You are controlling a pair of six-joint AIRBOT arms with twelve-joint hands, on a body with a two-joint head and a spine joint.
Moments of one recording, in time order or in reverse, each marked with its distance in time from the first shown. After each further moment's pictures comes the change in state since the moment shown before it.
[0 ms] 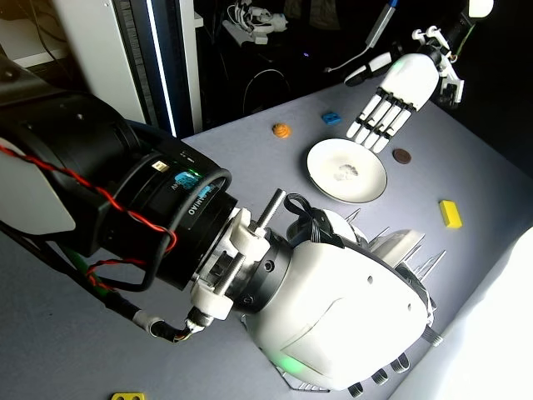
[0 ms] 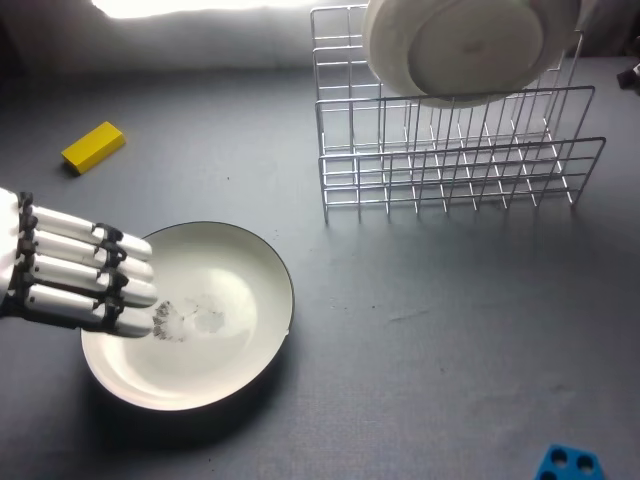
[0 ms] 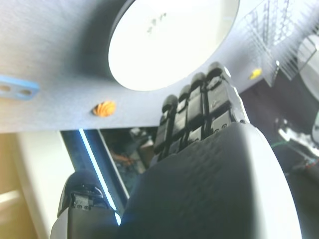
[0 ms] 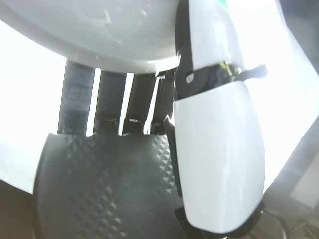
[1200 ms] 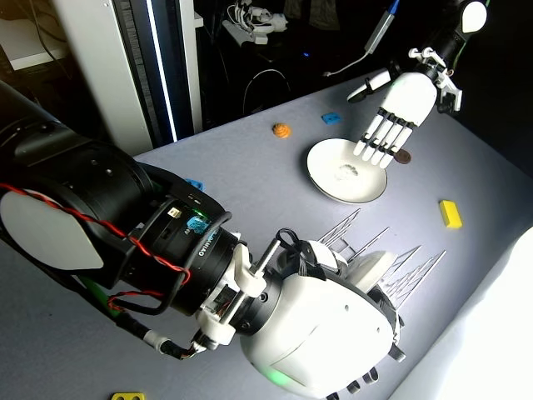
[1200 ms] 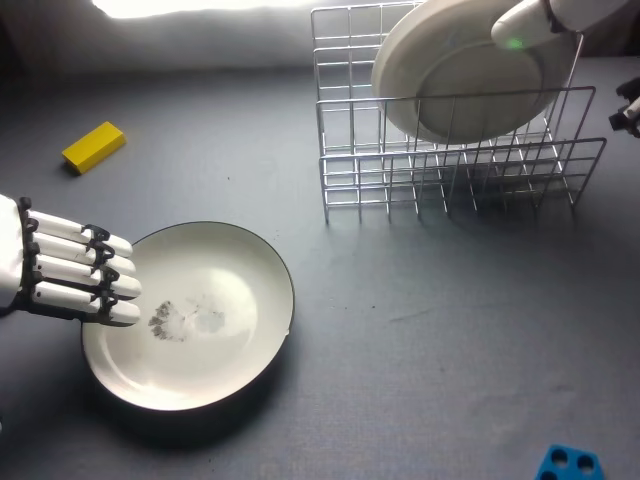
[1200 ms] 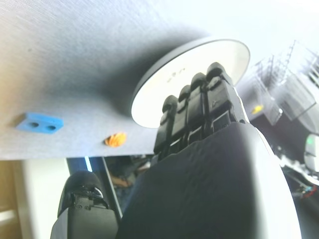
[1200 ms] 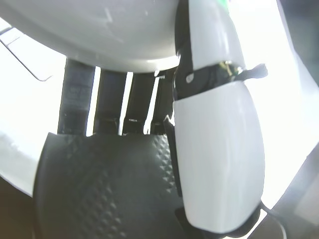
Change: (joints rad) left arm 0.061 -0.054 0.054 -0.008 0.151 0.003; right arm -0.107 -0.040 0.047 -0.003 0.064 -0.007
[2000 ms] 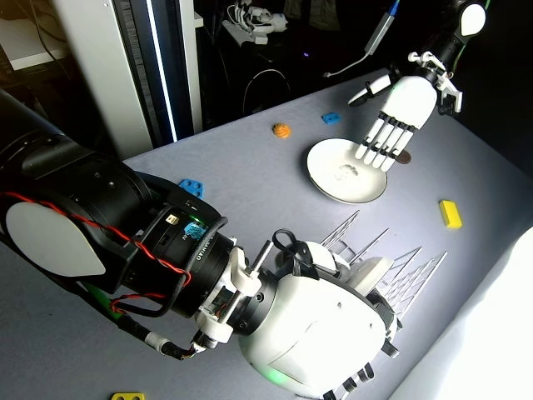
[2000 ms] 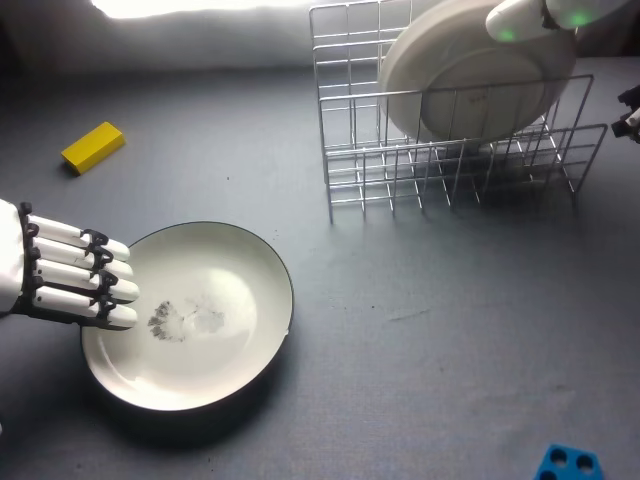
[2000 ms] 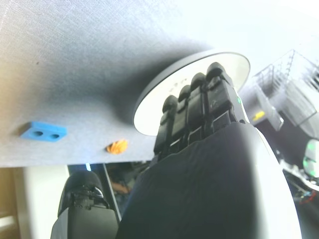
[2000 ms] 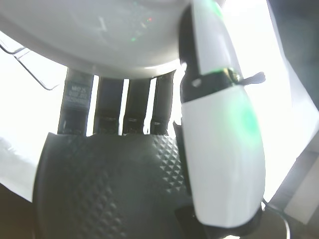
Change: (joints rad) left arm 0.011 -0.005 0.000 0.001 0.013 0.008; right arm -0.026 -0.002 0.009 0.007 0.046 -0.016
